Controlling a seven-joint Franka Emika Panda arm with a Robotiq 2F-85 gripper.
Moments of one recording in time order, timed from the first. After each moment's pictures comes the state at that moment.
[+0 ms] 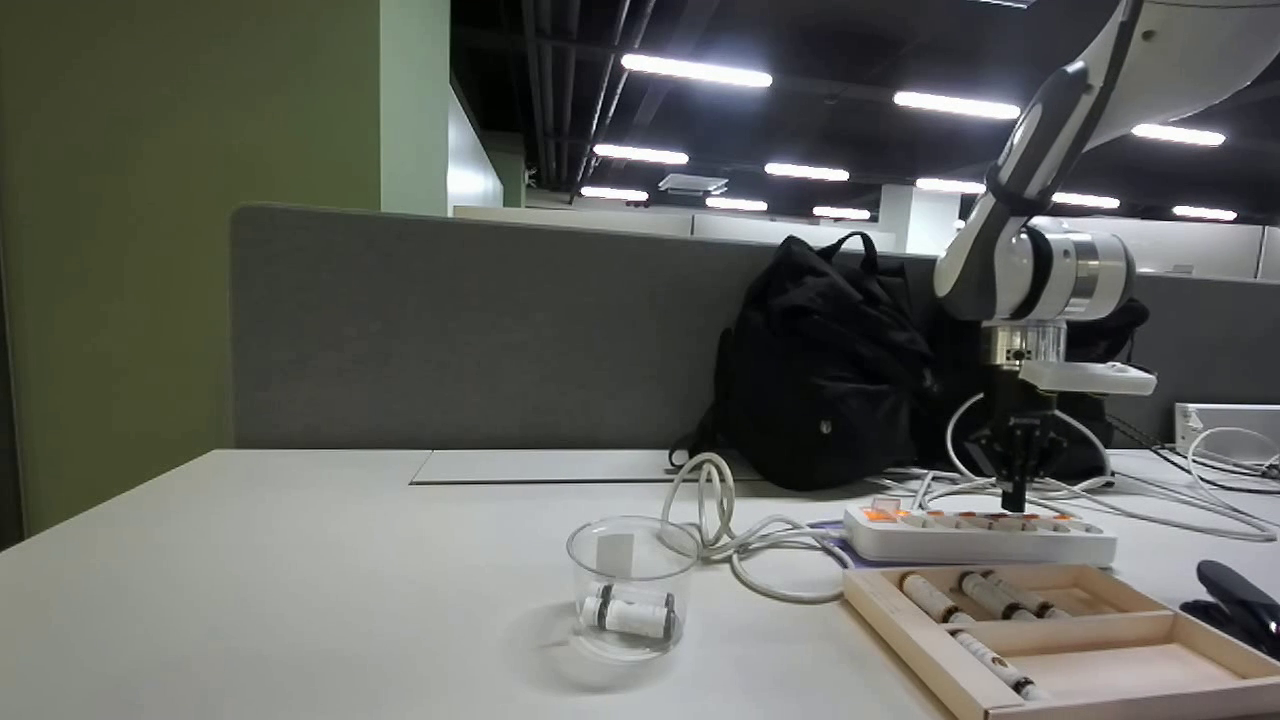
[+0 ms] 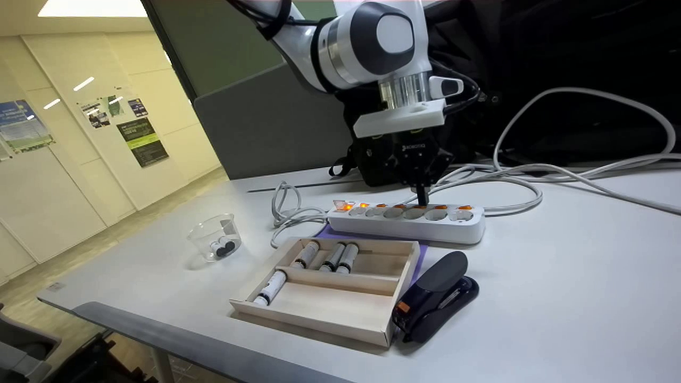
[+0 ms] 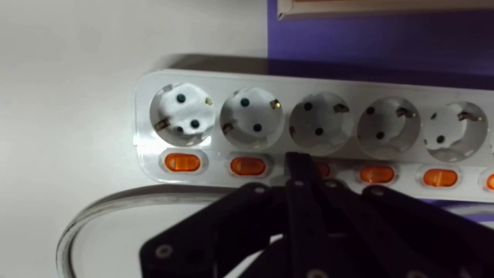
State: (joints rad) arm -0.24 0.66 -0.11 -1.85 0.08 2.42 -0.31
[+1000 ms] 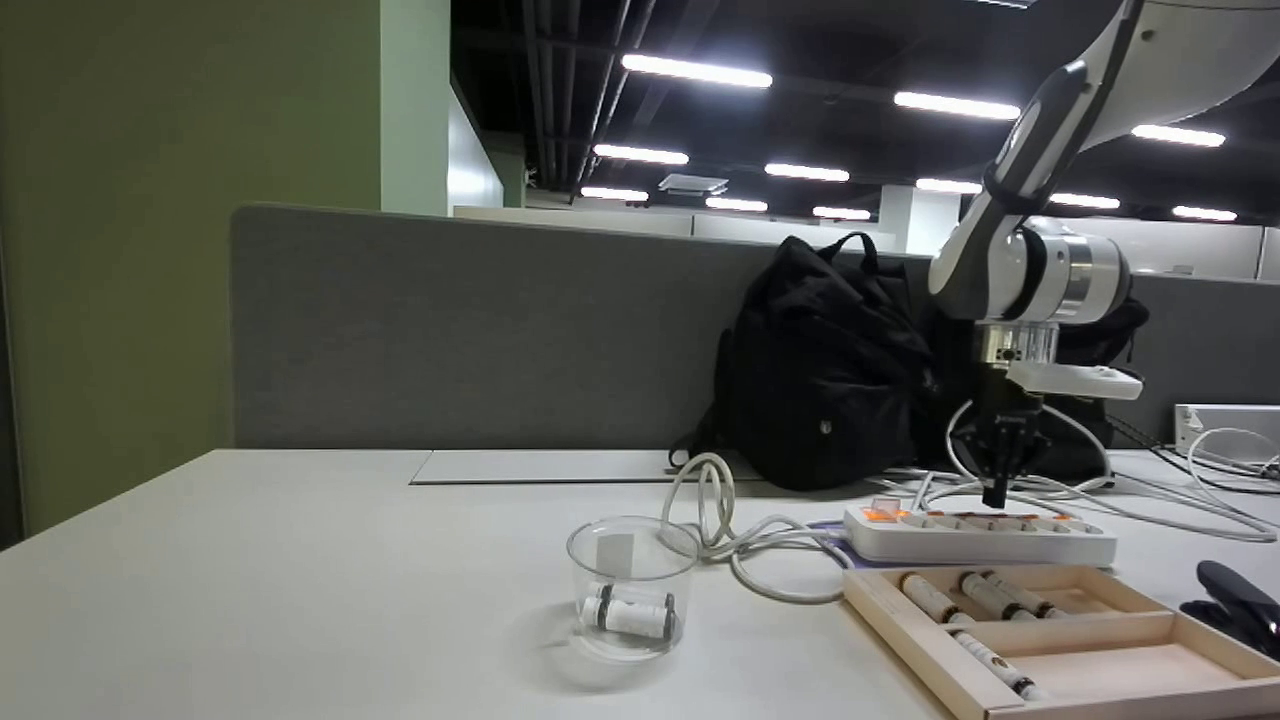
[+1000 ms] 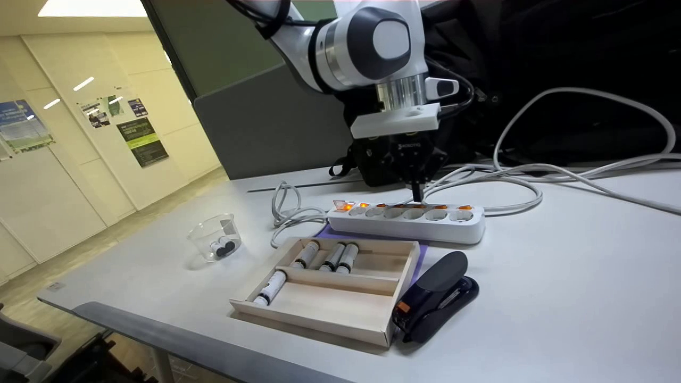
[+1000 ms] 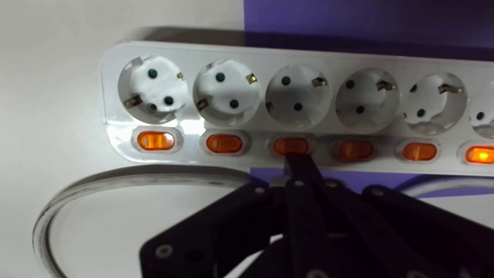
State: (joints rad) arm -0.27 0.66 -0.06 -1.85 0.11 2.46 -0.31
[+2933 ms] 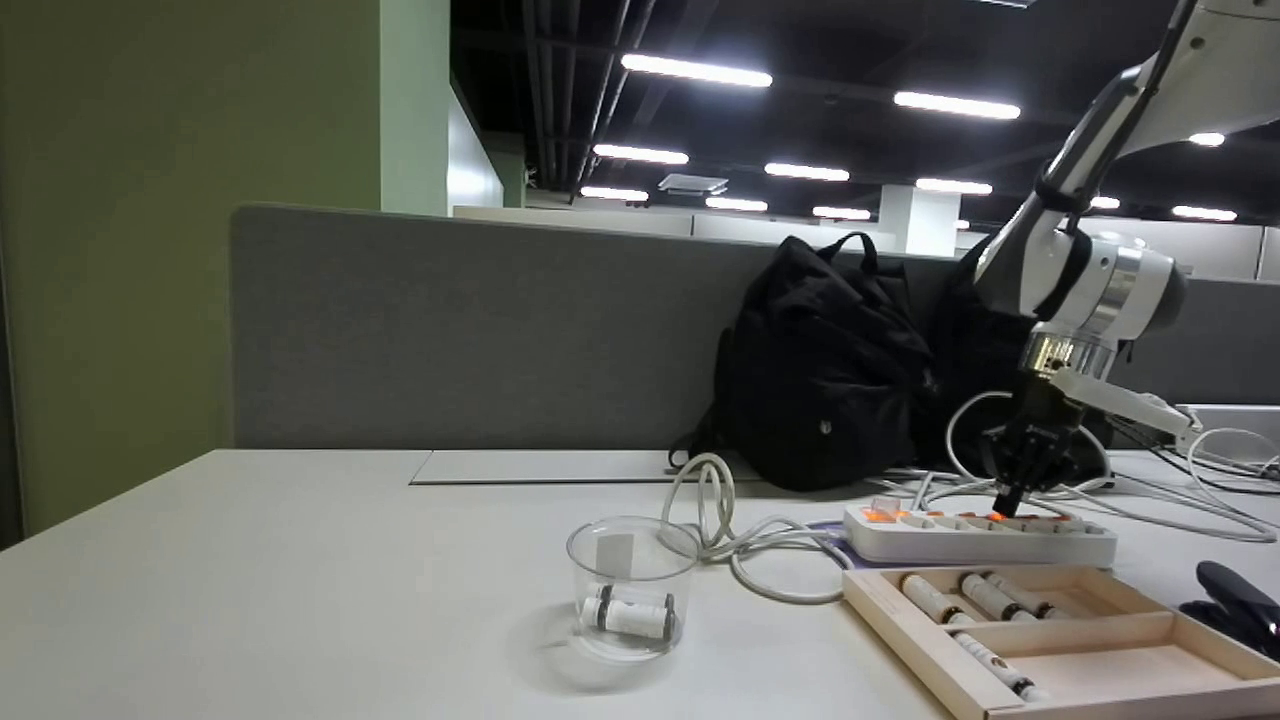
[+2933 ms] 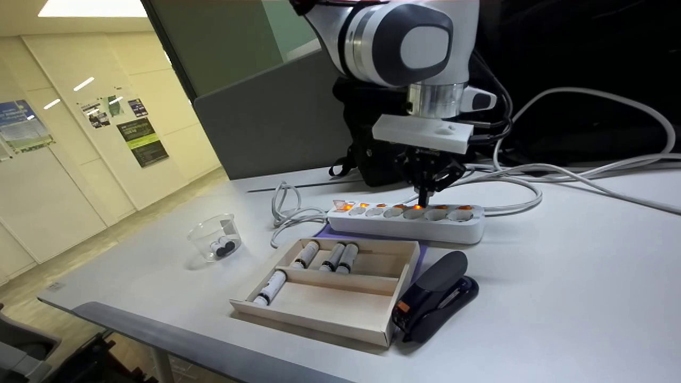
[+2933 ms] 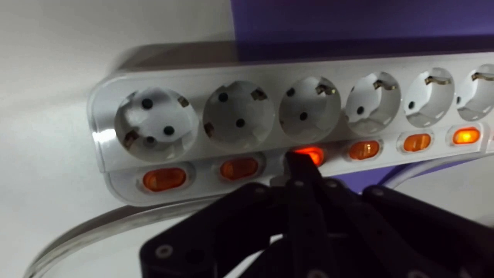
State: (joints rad) arm -0.47 0.69 0.06 -1.84 0.34 2.42 -0.51
